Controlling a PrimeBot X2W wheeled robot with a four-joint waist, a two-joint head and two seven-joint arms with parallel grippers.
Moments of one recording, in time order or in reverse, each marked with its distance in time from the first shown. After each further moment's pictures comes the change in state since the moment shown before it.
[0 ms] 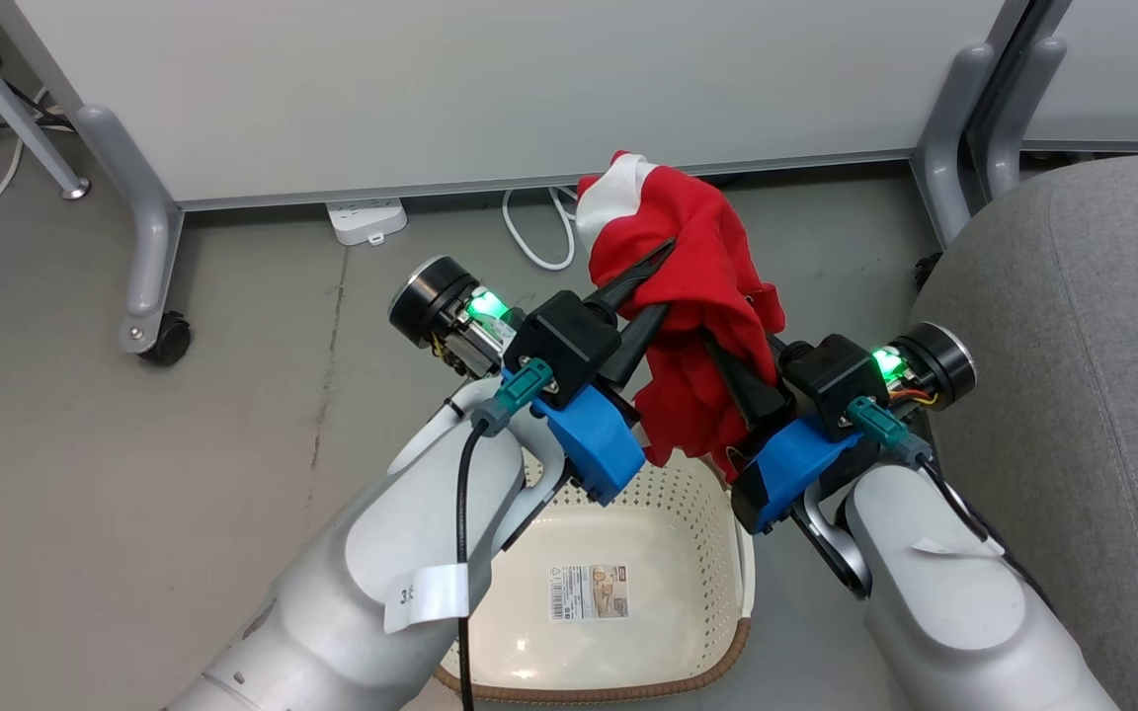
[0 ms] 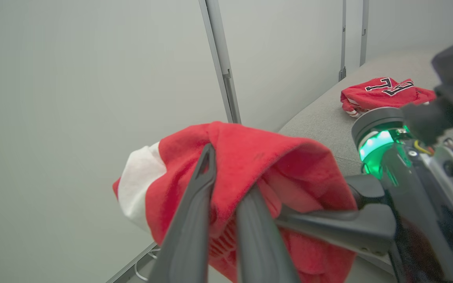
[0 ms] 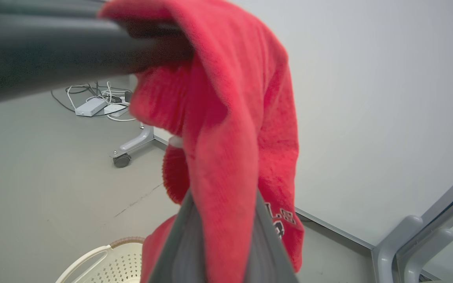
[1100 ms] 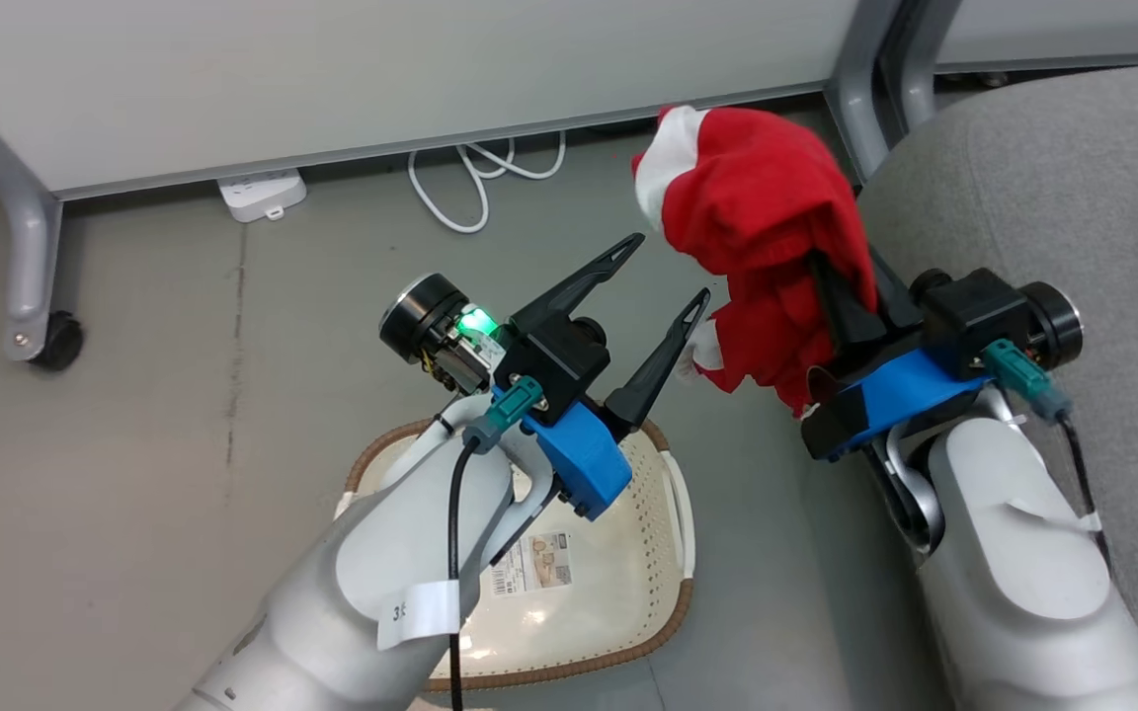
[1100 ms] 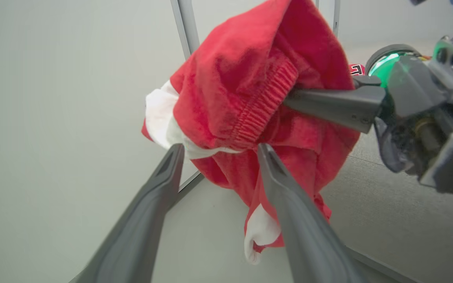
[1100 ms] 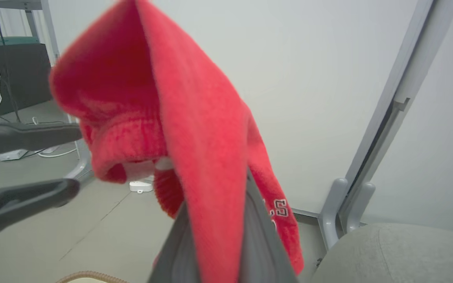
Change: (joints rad) left arm 0.028 0.016 0.003 -0.010 0.016 0.000 -0.001; right arm 0.003 -0.001 -0.189 -0.100 0.042 0.000 0.000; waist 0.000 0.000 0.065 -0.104
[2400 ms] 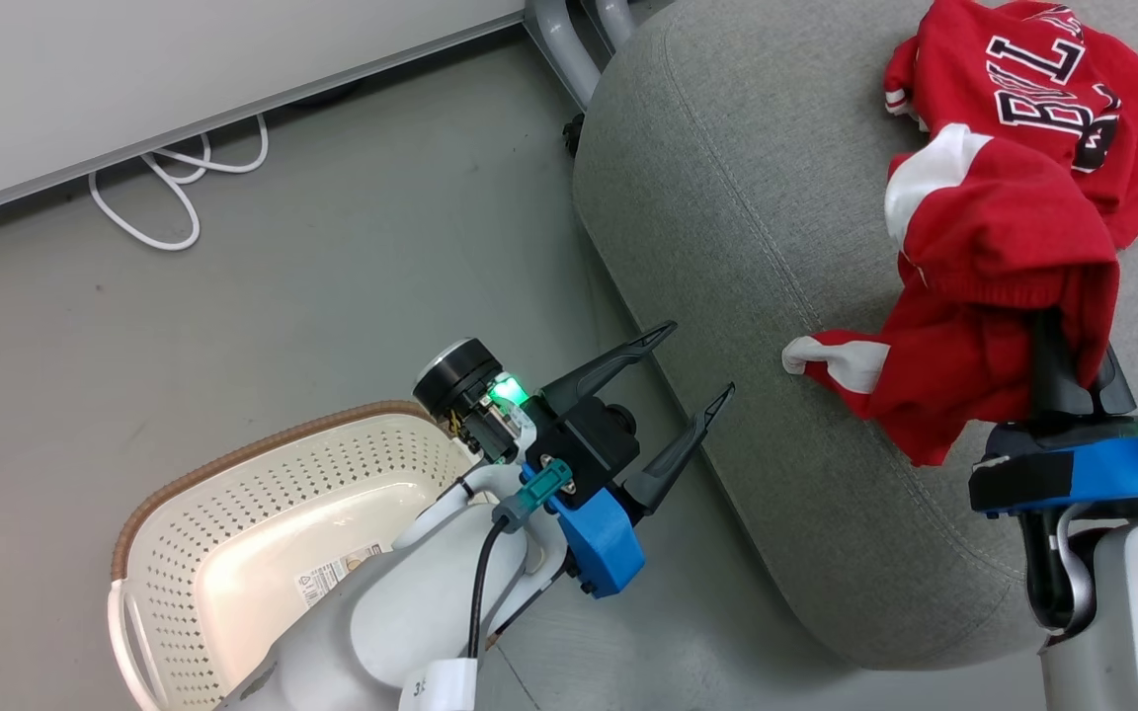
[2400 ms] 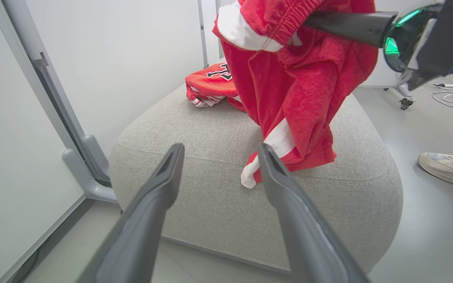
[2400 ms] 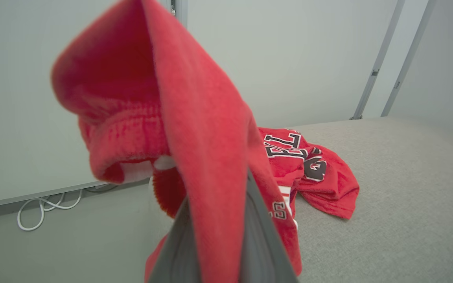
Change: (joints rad) left arm 0.065 0.046 -0.125 -0.066 -0.002 0.000 0.000; right arm 0.248 0.021 -0.358 -0.244 0.033 0.000 0.000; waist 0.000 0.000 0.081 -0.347
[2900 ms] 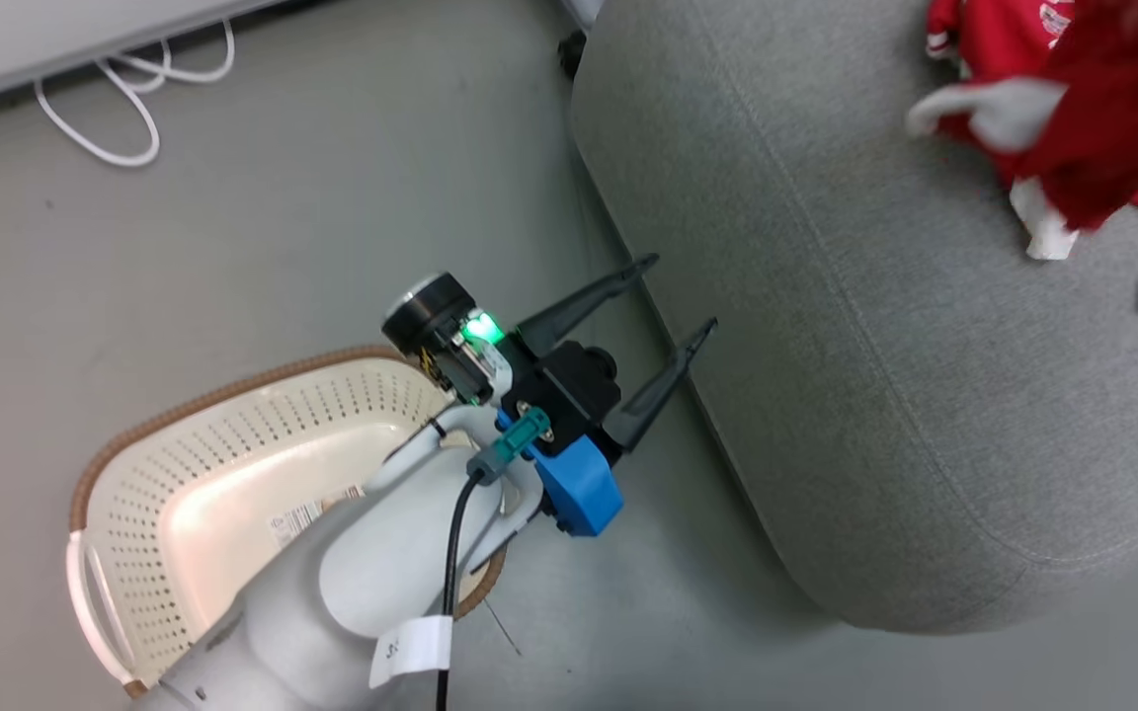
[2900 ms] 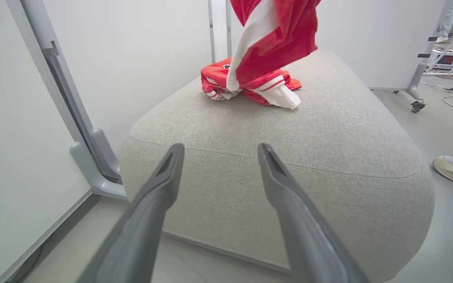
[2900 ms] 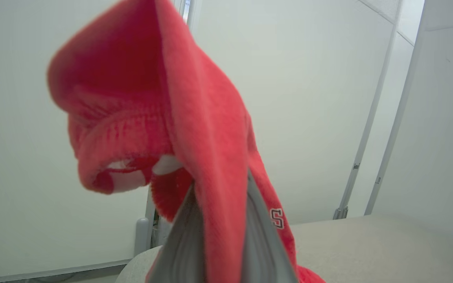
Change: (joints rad) left arm -0.069 0.029 0.020 -0.017 0.024 0.000 0.000; right arm -0.217 -0.055 -0.077 -0.194 -0.004 0.000 0.000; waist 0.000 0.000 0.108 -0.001
